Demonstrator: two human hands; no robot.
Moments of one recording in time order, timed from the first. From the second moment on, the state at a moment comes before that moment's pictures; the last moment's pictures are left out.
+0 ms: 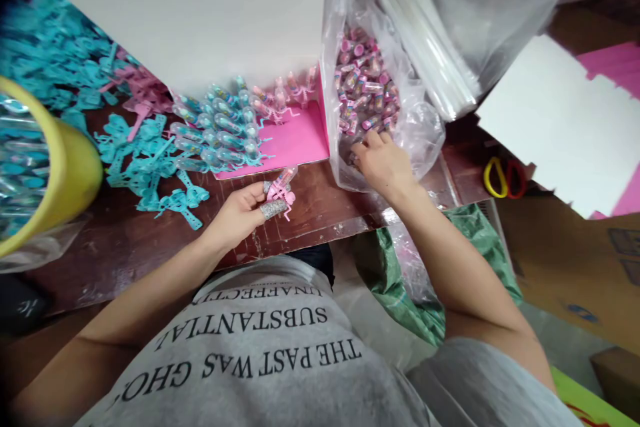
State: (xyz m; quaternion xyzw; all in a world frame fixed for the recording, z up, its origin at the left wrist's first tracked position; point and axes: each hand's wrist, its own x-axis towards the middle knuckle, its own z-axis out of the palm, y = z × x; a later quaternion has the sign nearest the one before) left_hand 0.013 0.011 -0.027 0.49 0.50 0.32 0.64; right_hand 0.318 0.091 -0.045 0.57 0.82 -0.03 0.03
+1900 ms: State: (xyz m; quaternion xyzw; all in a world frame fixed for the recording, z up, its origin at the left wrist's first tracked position) left_hand -0.016 -0.001 -0.023 0.55 0.50 0.39 0.54; right_hand 0.214 0.003 -0.012 0.39 0.64 -0.52 -0.42
